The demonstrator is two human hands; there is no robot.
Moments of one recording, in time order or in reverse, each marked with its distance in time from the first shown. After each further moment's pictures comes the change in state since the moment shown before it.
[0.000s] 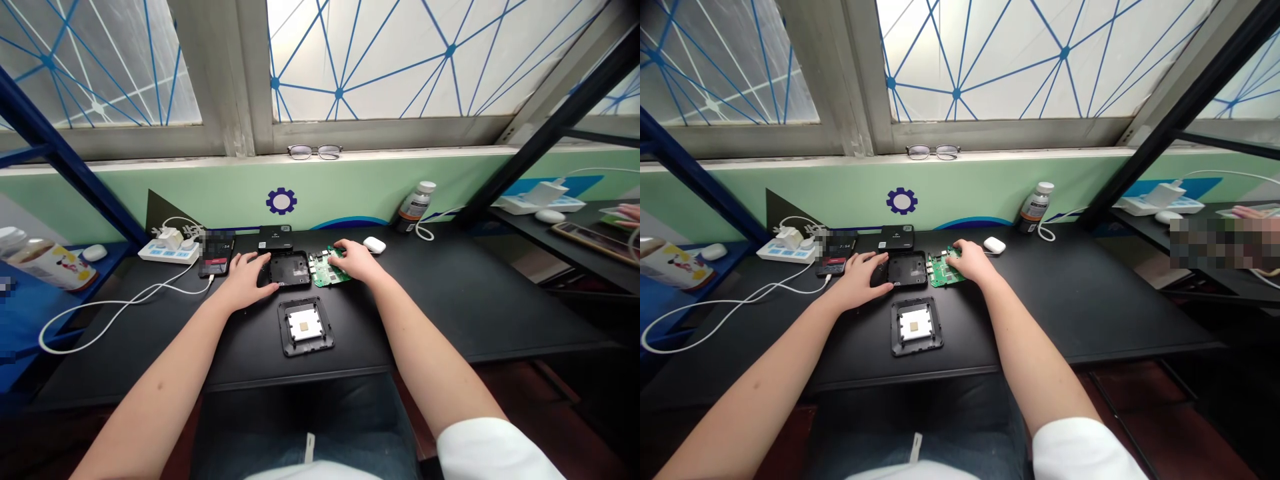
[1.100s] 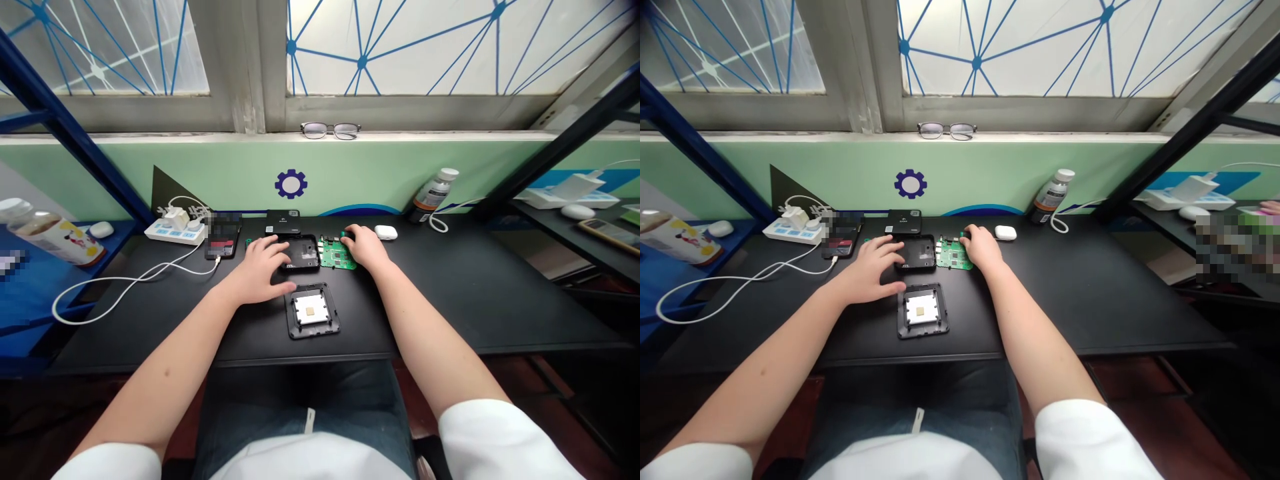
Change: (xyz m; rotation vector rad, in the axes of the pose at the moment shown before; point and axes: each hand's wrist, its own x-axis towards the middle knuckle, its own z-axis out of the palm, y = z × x) left_hand -0.018 0.026 -0.012 0.047 -0.017 0.253; right_hand 0.013 0.009 0.014 -0.148 0.115 -0.006
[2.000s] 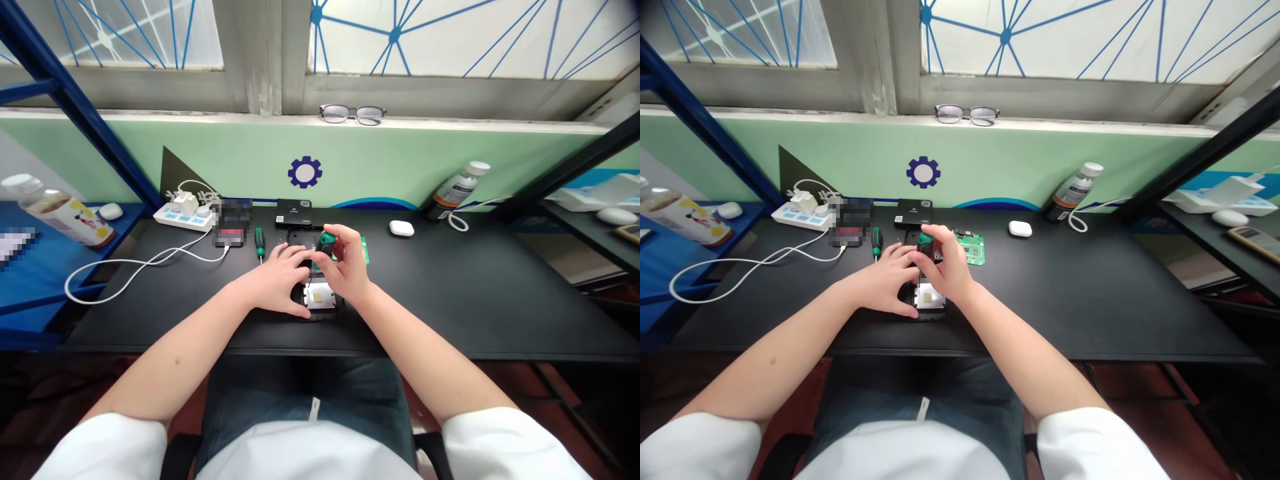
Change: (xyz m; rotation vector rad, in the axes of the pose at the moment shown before) left_hand -0.005 0.018 0.014 -0.104 -0.091 0.229; right_hand -0.085 -0.099 0.018 0.863 0.337 -0.767
